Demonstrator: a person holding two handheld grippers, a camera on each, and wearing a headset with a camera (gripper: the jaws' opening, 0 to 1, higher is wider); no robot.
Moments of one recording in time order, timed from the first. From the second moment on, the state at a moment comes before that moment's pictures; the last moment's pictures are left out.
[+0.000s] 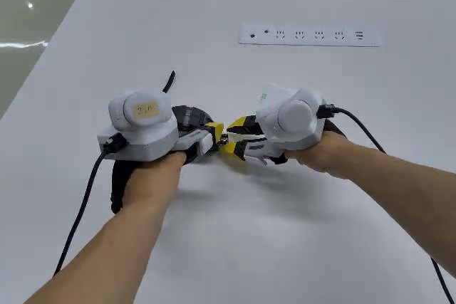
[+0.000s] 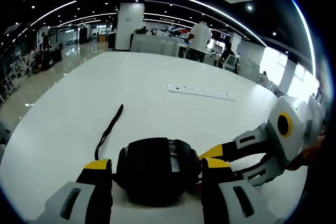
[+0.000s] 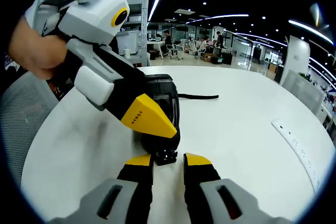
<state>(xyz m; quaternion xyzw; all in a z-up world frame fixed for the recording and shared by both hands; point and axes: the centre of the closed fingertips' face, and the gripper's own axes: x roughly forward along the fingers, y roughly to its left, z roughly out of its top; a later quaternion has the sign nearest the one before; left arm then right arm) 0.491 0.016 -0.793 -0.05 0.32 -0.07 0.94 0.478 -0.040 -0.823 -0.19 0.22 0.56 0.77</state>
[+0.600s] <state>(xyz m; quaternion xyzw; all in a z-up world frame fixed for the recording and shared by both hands) 0.482 0.013 -0.787 -0.01 0.30 -0.15 0.94 0.473 -0.070 -0.815 -0.19 0.22 0.55 0.78</state>
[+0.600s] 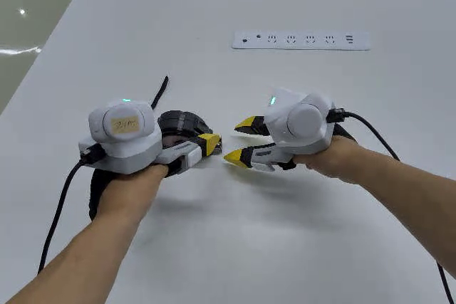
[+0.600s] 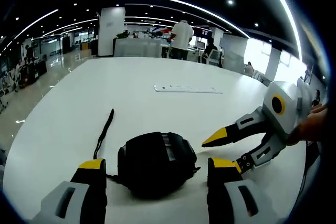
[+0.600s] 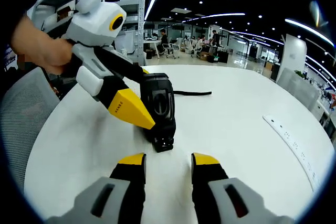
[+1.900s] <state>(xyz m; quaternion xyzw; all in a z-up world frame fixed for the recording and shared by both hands) 0.443 0.019 -0.775 0.05 0.26 -0.31 0.91 0.439 -0.156 -0.788 -0.13 0.22 0.46 0.85</state>
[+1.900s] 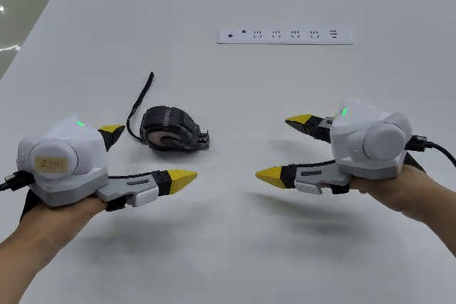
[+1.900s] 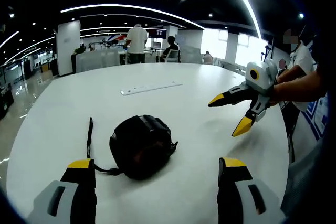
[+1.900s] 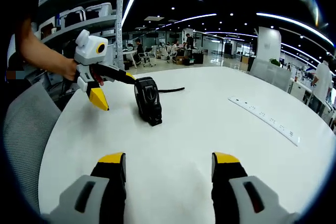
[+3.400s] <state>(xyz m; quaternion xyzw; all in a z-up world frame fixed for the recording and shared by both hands) 0.405 0.026 -0.750 0.04 0.23 -0.37 0.90 0.383 -0.236 -0.767 -0.04 0.23 0.39 0.89</state>
